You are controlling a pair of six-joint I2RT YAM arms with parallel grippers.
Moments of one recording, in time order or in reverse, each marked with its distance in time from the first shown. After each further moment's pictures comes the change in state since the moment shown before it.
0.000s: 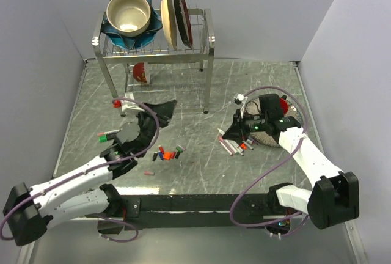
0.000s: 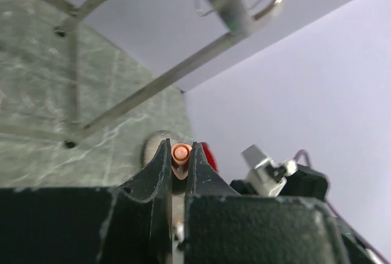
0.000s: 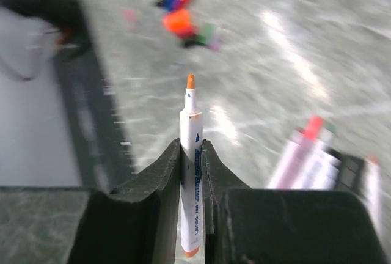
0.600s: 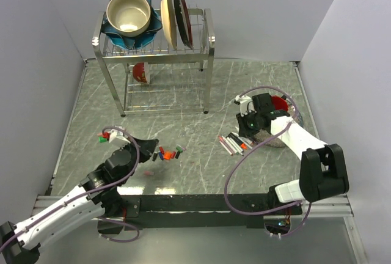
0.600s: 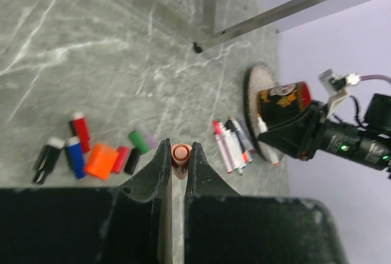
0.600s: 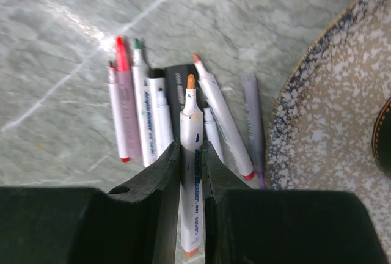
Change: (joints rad) left arm 0.032 -0.535 -0.358 -0.599 0.038 -0.185; right arm -0.012 0.222 0.026 -0.016 0.658 -0.014
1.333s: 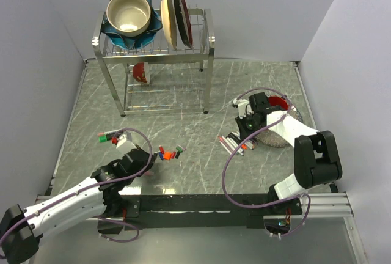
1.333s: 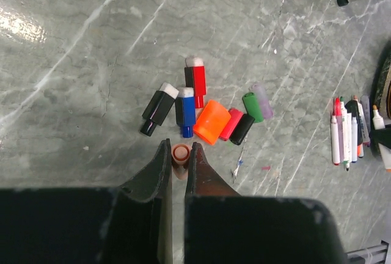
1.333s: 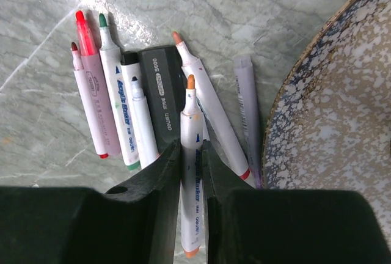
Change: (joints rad) left arm 0.001 0.225 -0.016 -0.219 0.018 -0.124; right arm -0.007 0.132 0.045 -0.067 0.037 -0.037
